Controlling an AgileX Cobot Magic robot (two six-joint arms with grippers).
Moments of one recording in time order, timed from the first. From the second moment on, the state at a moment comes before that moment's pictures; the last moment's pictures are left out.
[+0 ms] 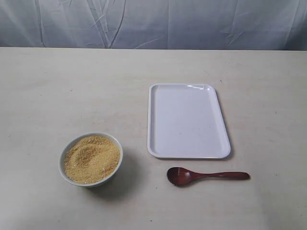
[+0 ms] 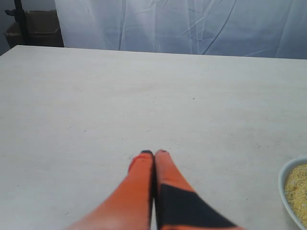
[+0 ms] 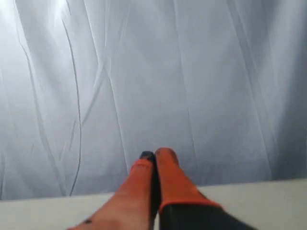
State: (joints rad) left arm 0.00 0.01 -0.01 0.00 0.34 -0.04; right arm 0.11 0.01 0.00 0.03 -0.14 0.05
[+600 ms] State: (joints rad) left arm 0.00 0.01 -0.01 0.00 0.34 -0.04; right arm 0.11 0.20 -0.32 -0.03 0.16 -0.02
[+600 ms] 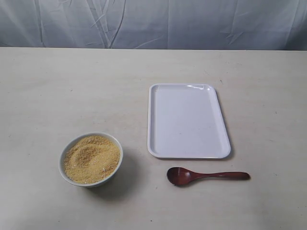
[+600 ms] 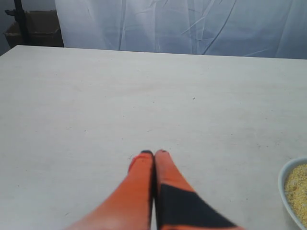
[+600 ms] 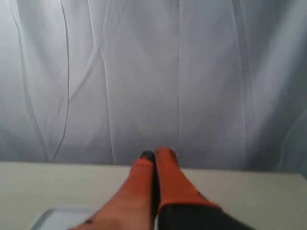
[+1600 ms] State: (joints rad) left arm 0.00 0.01 -0.01 0.00 0.34 -0.04; right arm 0.53 1.46 -0.78 0.20 0.73 -0.95
